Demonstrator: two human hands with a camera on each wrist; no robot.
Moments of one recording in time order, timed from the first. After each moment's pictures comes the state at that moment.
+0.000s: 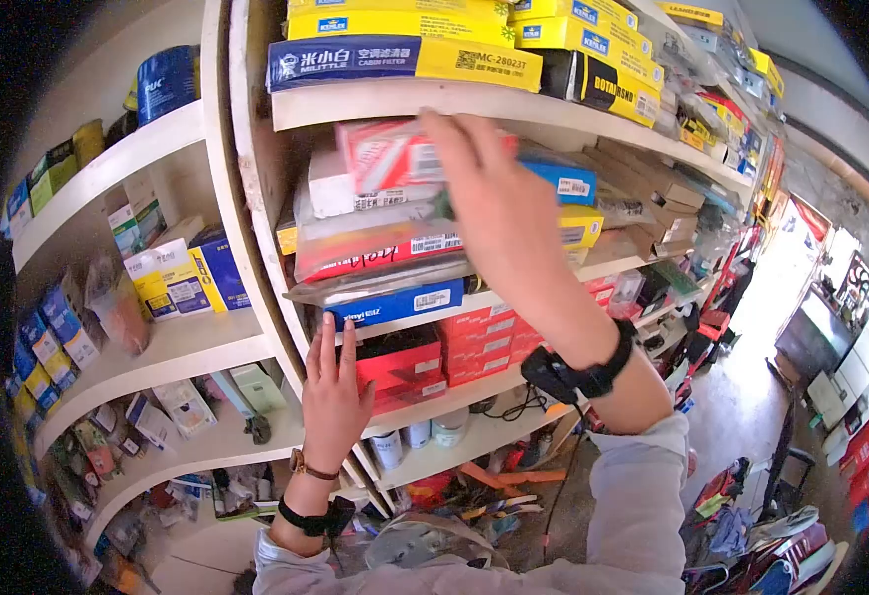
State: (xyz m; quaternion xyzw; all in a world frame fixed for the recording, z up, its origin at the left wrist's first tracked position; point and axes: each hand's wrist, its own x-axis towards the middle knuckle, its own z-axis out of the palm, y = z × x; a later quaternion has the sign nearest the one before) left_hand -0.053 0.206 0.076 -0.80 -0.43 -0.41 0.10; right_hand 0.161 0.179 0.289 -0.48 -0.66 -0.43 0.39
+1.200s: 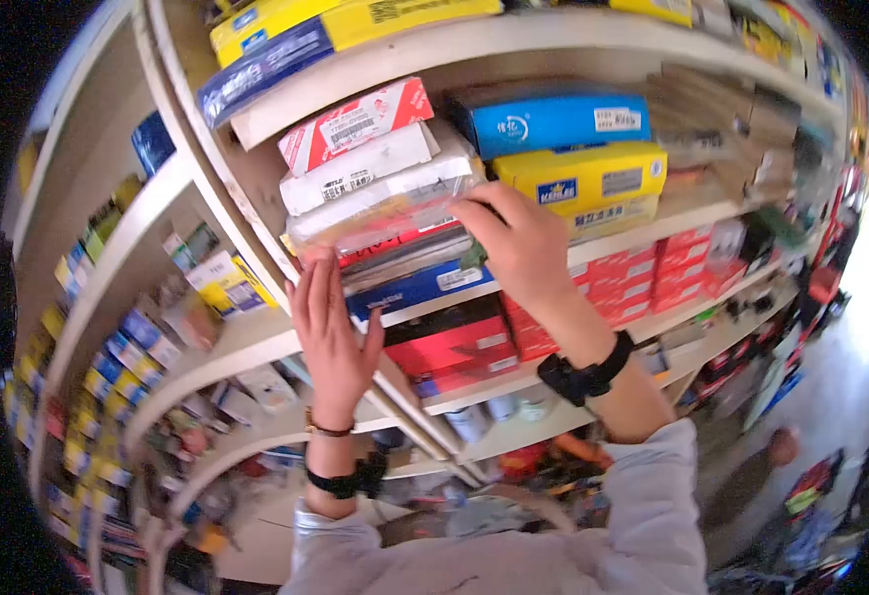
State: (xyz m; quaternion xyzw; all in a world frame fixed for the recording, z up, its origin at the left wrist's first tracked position) left_hand -0.035 0.215 0.147 -0.75 -0.41 -0.43 0.29; right_hand 0.217 0.247 0.180 -0.29 -0.68 -0.32 0.60
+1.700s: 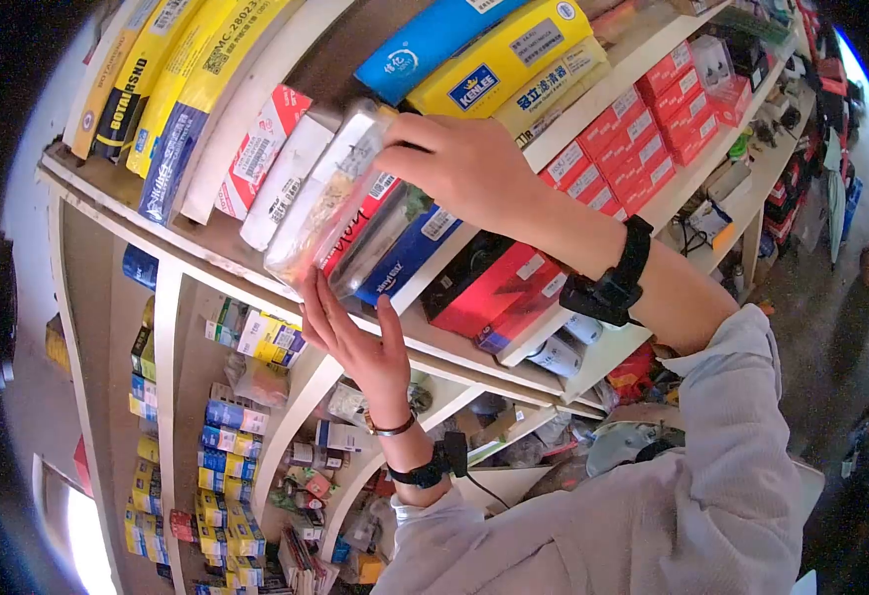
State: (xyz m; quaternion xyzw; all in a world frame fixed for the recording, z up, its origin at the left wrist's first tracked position) left_hand -0.030 0.207 0.140 -0.77 -0.36 -0.44 0.29; right_hand 0.211 0.237 0.166 -0.28 -0.62 -0.33 0.65
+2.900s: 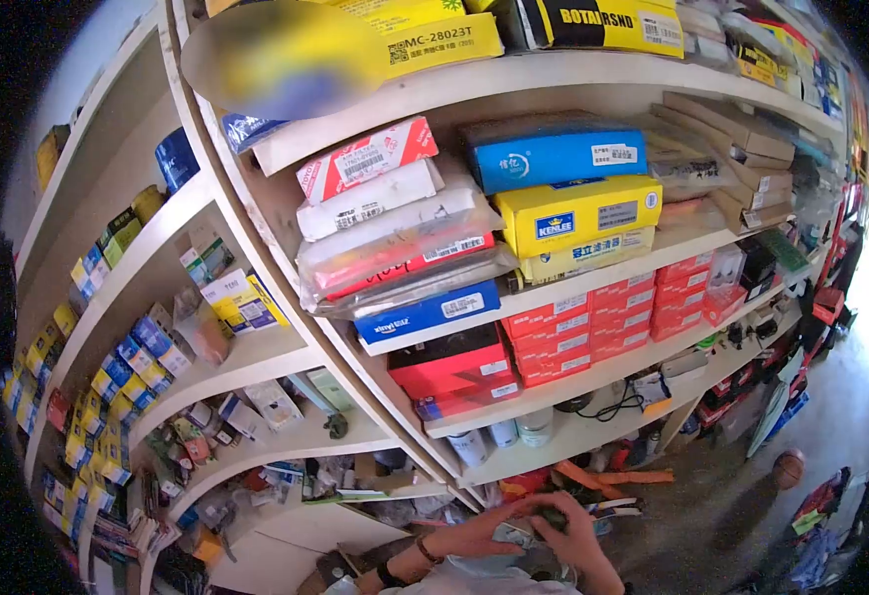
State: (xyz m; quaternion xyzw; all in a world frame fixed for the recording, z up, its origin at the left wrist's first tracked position) left_hand 0.015 0.094 -0.099 -0.79 -0.21 -0.14 -0.56; right_hand 0.224 0.015 -0.067 -0.50 -0.57 0.39 0.52
